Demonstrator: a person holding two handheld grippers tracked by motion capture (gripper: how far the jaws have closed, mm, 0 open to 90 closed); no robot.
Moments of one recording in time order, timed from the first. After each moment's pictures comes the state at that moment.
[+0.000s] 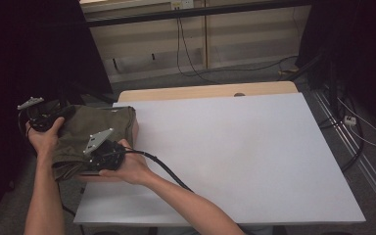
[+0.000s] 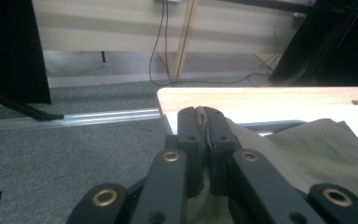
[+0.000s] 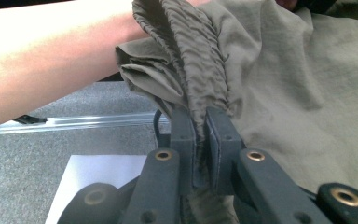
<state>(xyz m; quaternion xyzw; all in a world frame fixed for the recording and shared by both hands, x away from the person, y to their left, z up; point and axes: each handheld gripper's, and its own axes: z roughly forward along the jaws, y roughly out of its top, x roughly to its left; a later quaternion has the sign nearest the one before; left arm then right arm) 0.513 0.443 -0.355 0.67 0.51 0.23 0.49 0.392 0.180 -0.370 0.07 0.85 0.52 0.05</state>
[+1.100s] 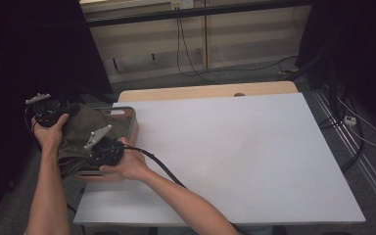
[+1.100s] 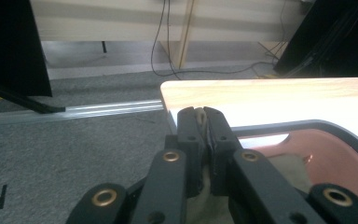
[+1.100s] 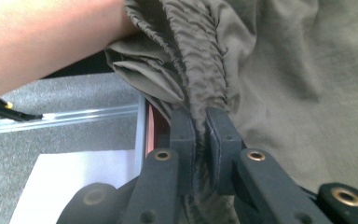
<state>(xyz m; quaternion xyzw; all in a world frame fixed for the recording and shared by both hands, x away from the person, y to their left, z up) 0.535 0.438 -0.362 0.68 0.51 0.22 0.48 0.416 0.193 -0.388 0.10 0.87 0.49 0.04</state>
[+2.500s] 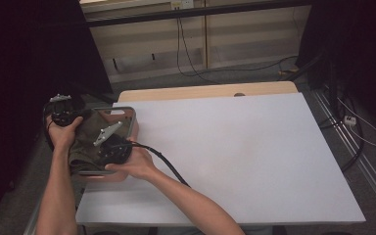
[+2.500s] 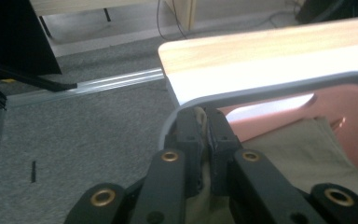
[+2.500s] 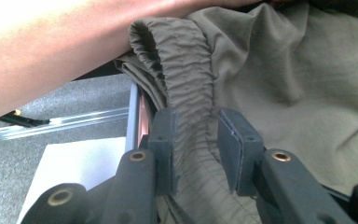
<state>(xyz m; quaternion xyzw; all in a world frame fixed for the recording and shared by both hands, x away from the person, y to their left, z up) 0.552 0.403 -0.381 0.75 0.50 0.23 0.38 0.419 0.169 -0.389 0.12 0.86 0.50 0.02</state>
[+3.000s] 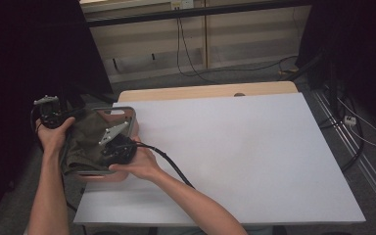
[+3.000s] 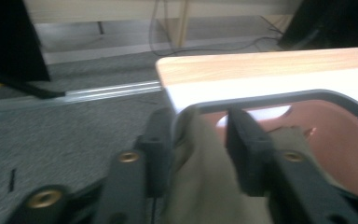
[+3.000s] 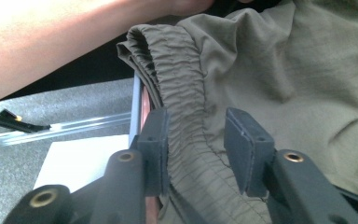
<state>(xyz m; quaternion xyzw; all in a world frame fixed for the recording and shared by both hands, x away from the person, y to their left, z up) 0.526 0.436 -0.368 0.71 0.52 0.22 0.43 0.416 0.155 -0.390 0.13 0.85 0.51 0.02</state>
